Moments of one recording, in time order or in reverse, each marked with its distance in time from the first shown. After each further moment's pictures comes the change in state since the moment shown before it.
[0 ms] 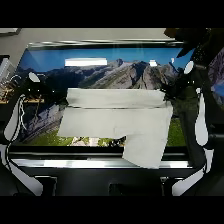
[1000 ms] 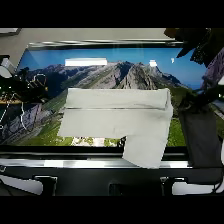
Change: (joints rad) left arm 0.152 0.258 -0.077 0.142 -0.084 0.007; right arm -0.288 0.307 -0.383 0.168 -0.014 -0.278
